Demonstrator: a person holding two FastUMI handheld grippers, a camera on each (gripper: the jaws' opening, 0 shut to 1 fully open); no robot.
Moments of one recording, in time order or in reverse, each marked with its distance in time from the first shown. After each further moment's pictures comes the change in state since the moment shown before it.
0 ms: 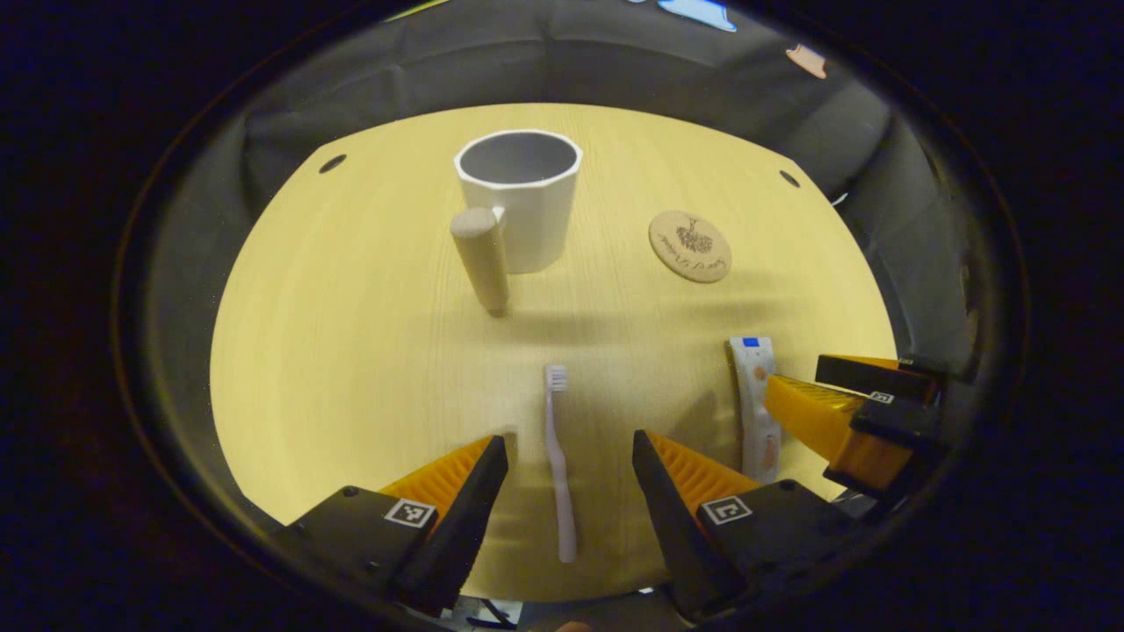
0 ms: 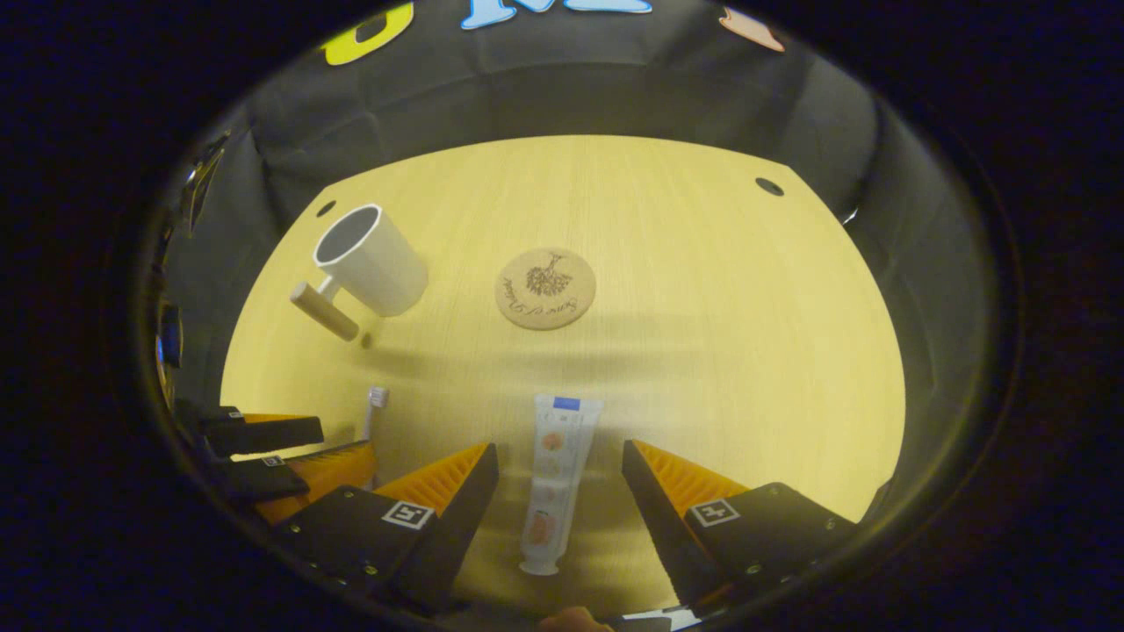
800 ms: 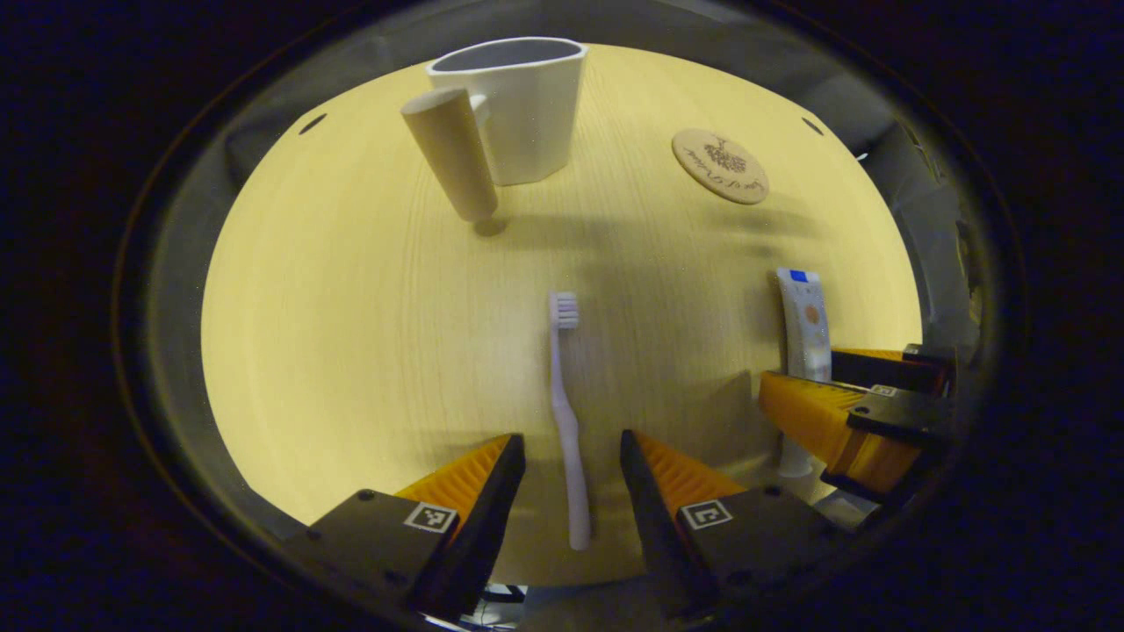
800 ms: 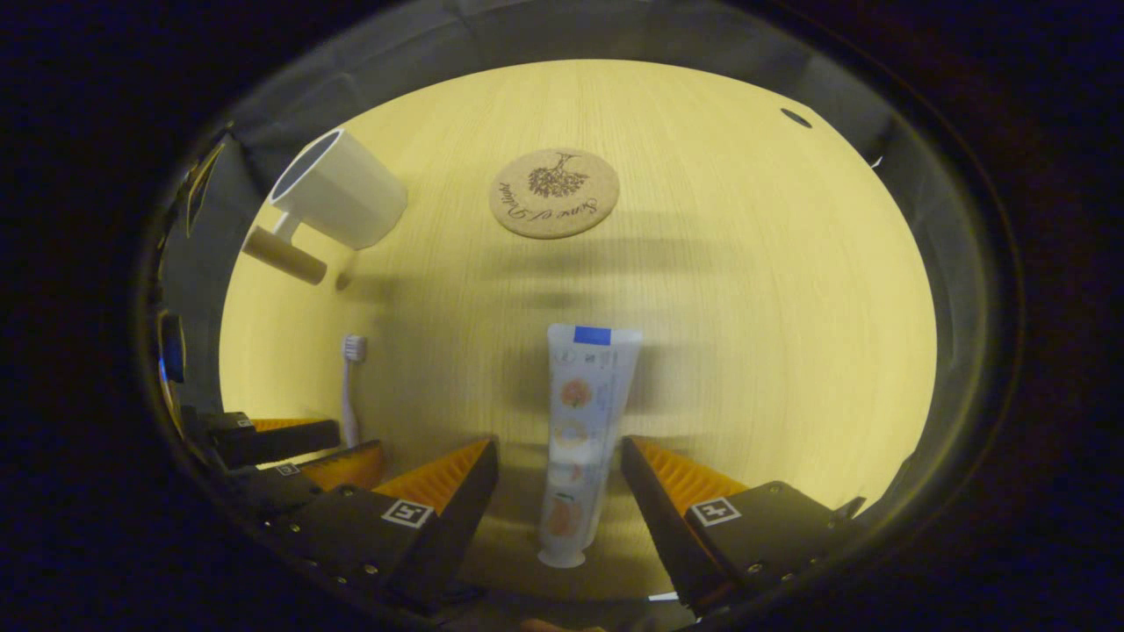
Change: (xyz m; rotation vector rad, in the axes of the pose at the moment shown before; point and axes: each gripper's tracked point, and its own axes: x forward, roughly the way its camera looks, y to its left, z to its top) left arm 0.028 0.011 -0.041 0.005 0.207 0.050; right arm 0.032 0.013 -0.041 0.038 0.228 0.031
